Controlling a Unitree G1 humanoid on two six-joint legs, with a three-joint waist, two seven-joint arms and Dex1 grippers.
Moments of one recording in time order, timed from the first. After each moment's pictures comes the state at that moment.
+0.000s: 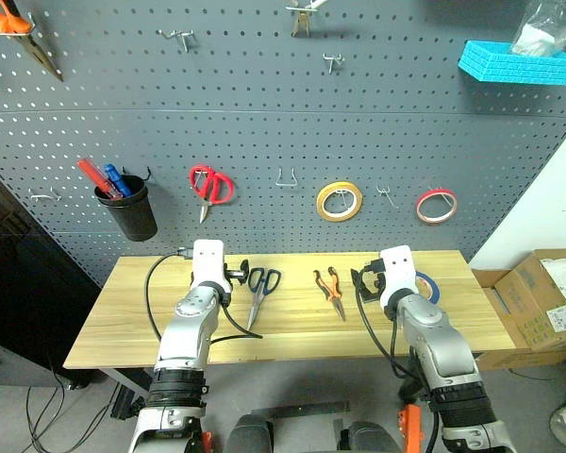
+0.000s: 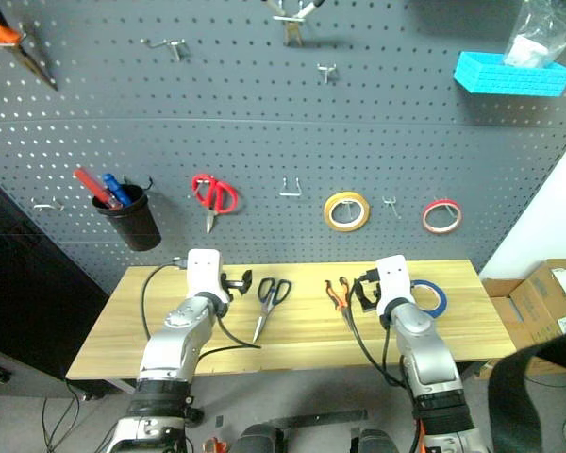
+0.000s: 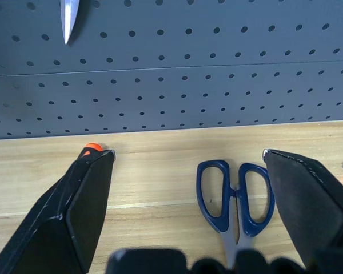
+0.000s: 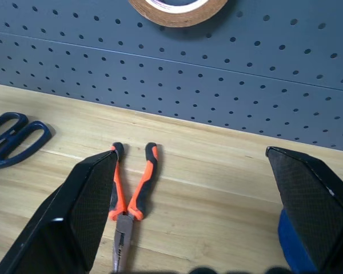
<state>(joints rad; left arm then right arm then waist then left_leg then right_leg) -0.29 0.16 0.11 0.13 -0.08 0.49 -0.07 -0.20 -0.14 0.06 -0.04 0.03 0.54 0.17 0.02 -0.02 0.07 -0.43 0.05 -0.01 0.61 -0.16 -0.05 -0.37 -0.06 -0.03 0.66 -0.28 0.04</state>
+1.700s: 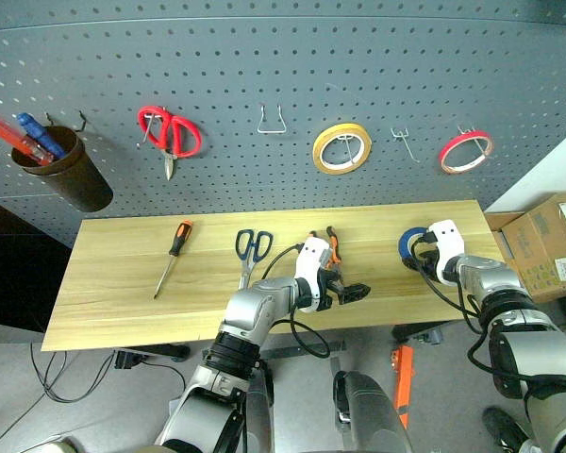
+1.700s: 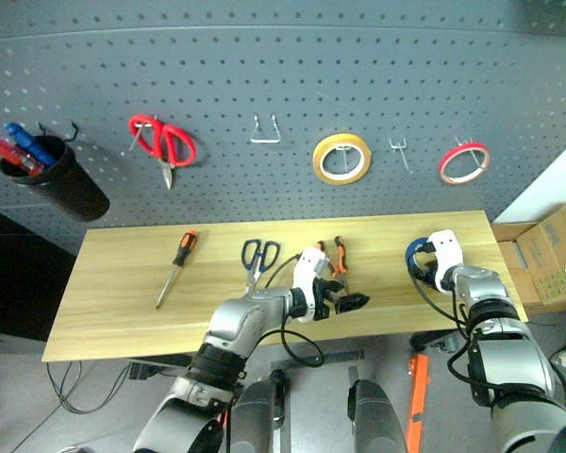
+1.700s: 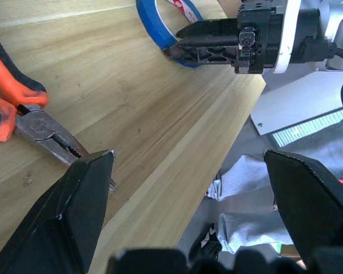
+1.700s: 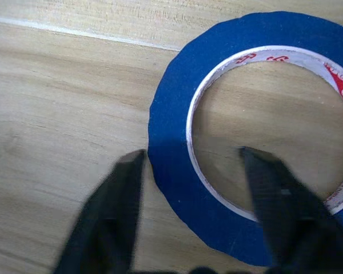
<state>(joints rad) -0.51 0.00 -0.19 0.23 -0.32 0.81 -0.57 -0.81 -0.49 -0.04 1.13 0.04 0.27 0.63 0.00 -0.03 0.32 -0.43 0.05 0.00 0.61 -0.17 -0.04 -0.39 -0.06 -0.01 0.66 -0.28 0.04</state>
